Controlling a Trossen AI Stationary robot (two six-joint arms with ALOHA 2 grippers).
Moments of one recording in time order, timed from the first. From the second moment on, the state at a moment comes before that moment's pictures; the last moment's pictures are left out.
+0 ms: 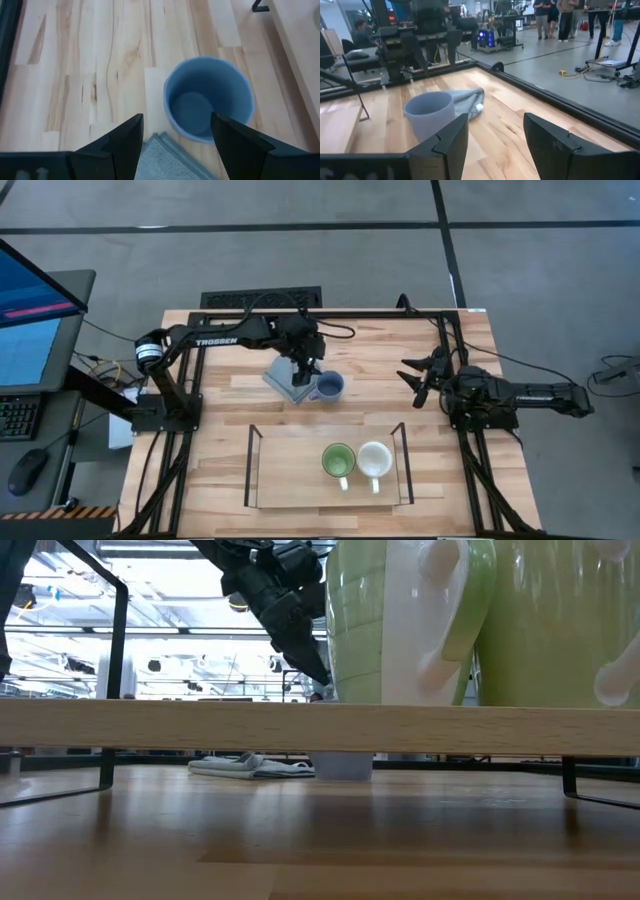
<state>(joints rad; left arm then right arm) 0.34 1.74 1.36 -0.53 0.25 0.34 -0.07 0.15 0.01 0.04 0.34 0.07</state>
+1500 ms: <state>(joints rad) 0.30 1.81 1.36 -0.48 0.17 0.06 -0.07 0.15 0.01 0.06 0.34 0.00</state>
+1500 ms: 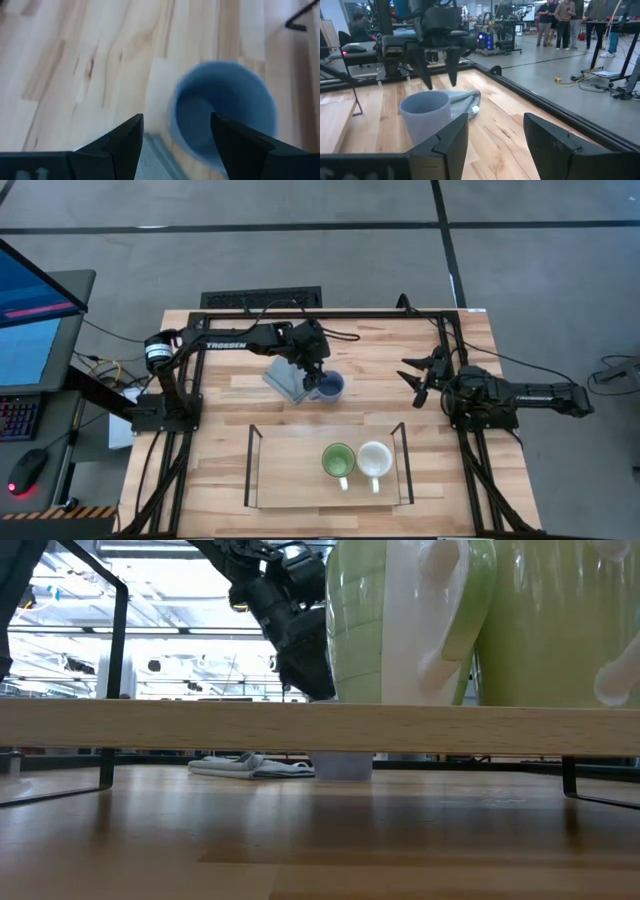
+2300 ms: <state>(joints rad) 0.30 1.88 1.36 -0.49 0.14 0.07 -0.07 0.15 0.01 0.05 0.34 -0.01</state>
